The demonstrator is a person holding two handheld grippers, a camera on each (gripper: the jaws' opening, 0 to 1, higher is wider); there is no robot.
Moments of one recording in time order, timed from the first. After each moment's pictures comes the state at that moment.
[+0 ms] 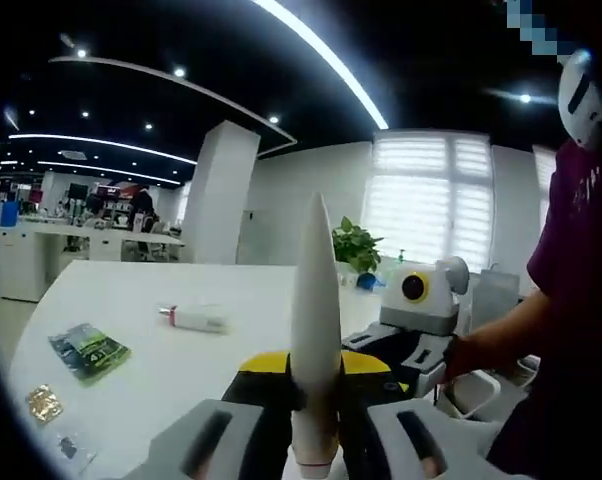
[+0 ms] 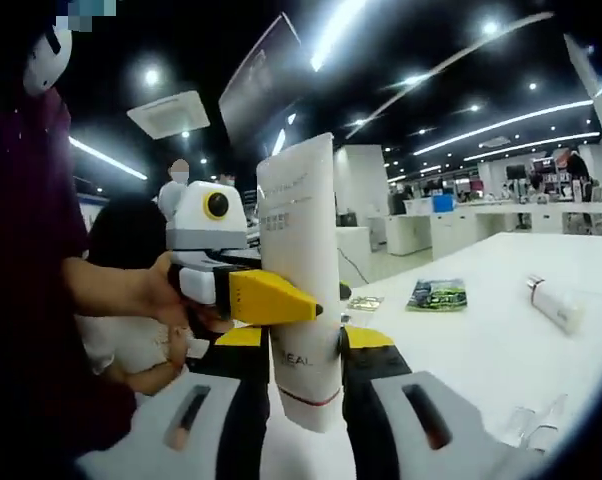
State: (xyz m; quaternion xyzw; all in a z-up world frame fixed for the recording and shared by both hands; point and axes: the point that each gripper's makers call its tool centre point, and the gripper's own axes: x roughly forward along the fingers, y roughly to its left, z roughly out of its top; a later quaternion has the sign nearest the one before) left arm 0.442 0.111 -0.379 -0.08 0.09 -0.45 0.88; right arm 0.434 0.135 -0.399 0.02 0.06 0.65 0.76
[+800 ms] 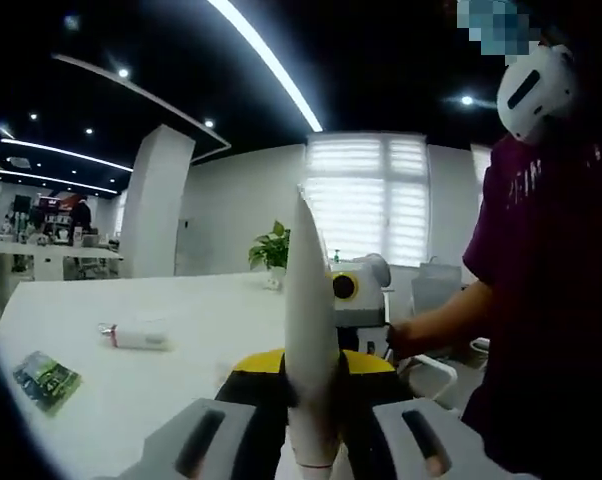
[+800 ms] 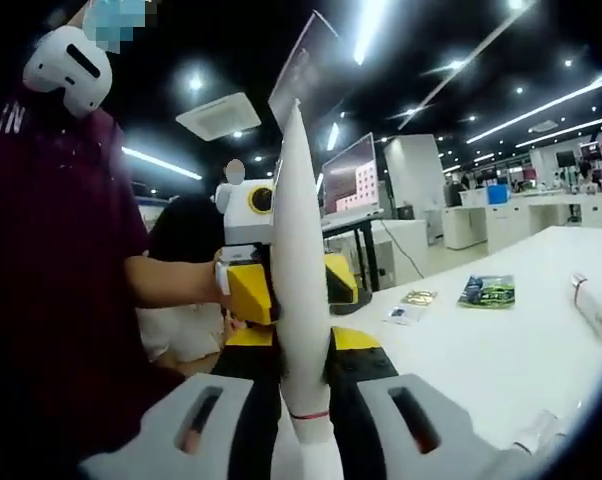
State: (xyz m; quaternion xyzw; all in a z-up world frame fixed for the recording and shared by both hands) left arm 0.411 0.087 -0.366 -0.06 0.05 -0.54 0.84; right arm 0.403 0.125 -0.393 0.02 0.06 0.71 0.70
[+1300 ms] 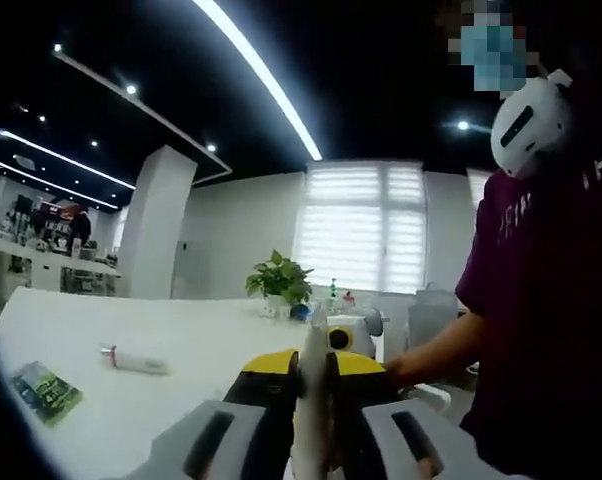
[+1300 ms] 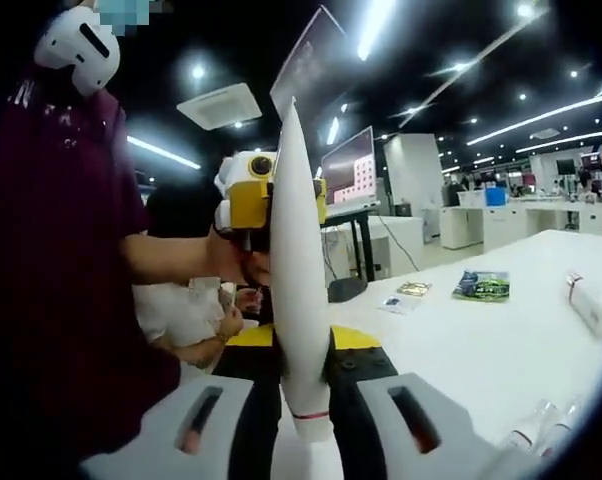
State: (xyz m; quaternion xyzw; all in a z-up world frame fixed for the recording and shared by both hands) left arm 0.404 0.096 -0.336 -0.10 0.01 -0.56 0.82; right arm 0.393 0.120 -0.412 0.02 0.07 0.73 0.68
